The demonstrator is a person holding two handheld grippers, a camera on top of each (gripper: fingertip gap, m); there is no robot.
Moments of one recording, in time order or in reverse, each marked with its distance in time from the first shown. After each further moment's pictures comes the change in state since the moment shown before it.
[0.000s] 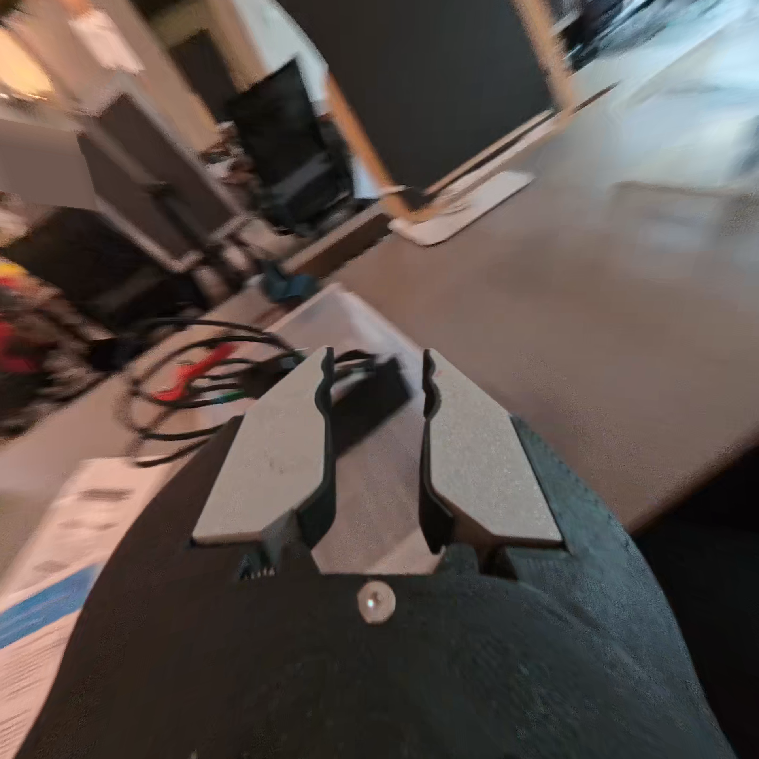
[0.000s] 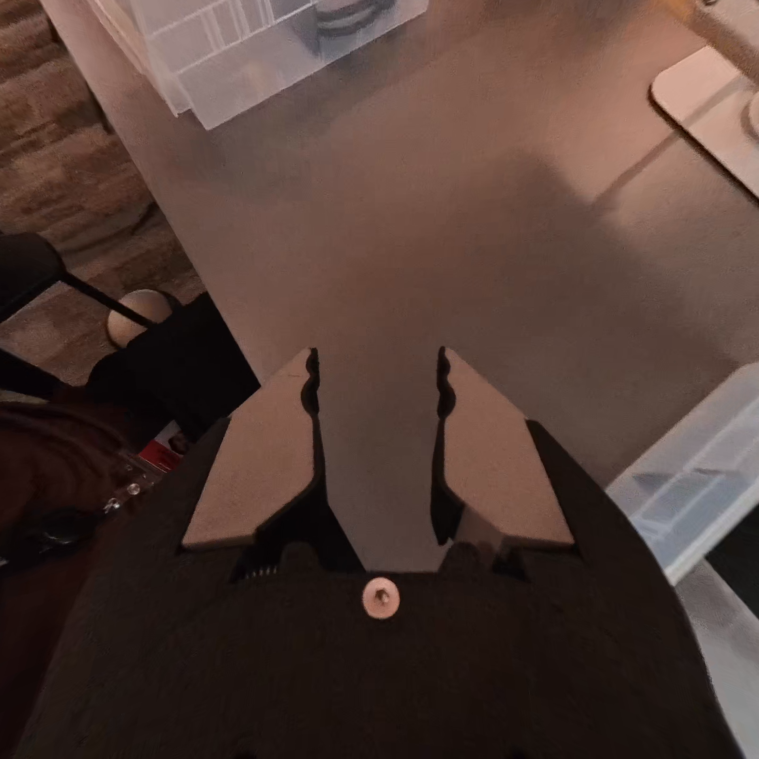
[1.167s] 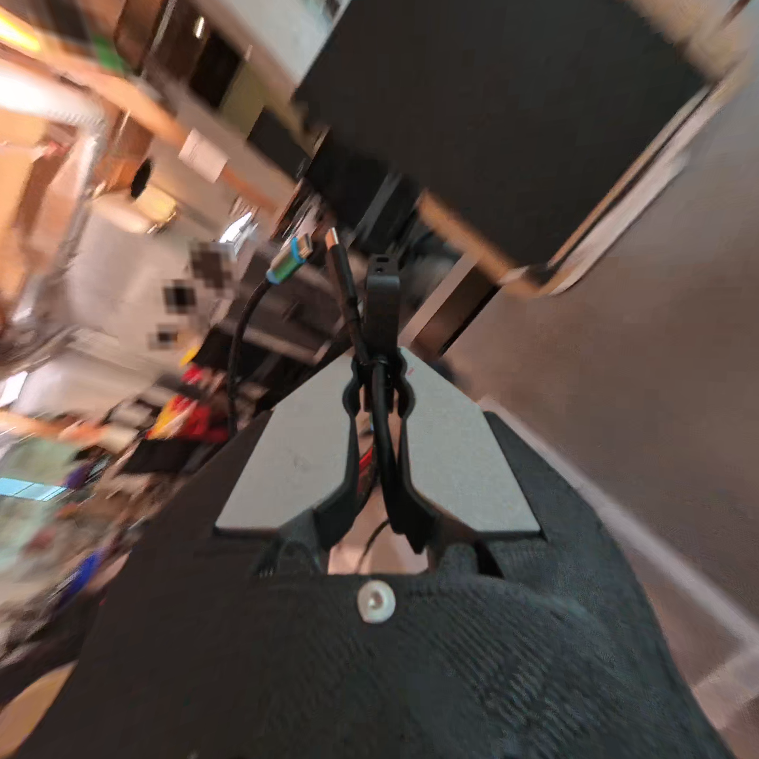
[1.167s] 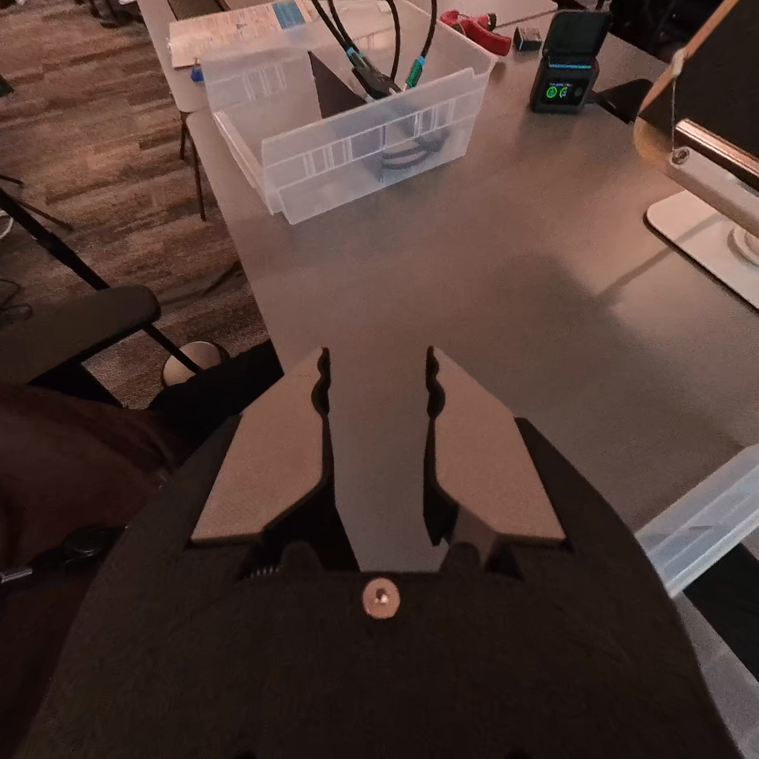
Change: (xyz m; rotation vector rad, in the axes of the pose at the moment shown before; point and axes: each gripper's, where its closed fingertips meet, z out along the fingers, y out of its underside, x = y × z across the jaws) left arm -0.074 -0.171 0.065 -0.044 -0.130 0.403; right arm -0.014 -0.031 -0.032 0.217 -0.123 -0.045
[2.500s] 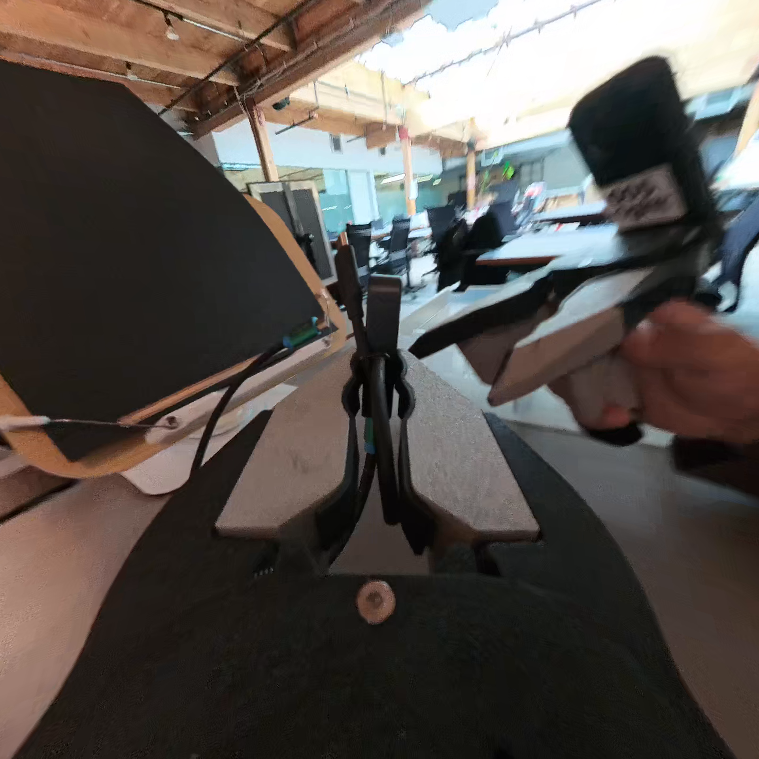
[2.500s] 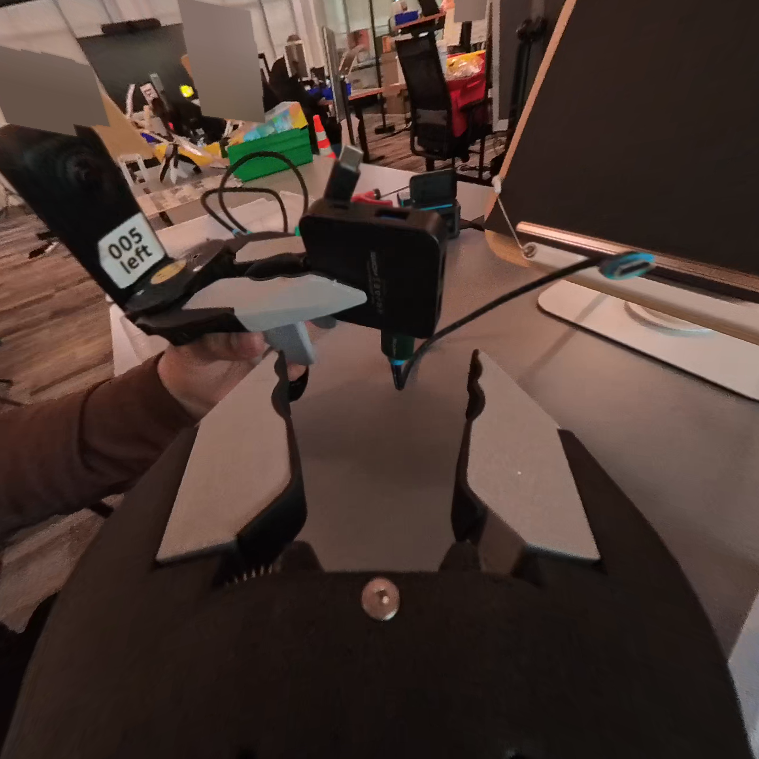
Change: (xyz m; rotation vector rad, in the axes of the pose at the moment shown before) left arm 0.284 -0.054 0.106 0.689 0.531 -0.625; right arm 0.112 -0.042 0.069 0.353 0.113 0.169
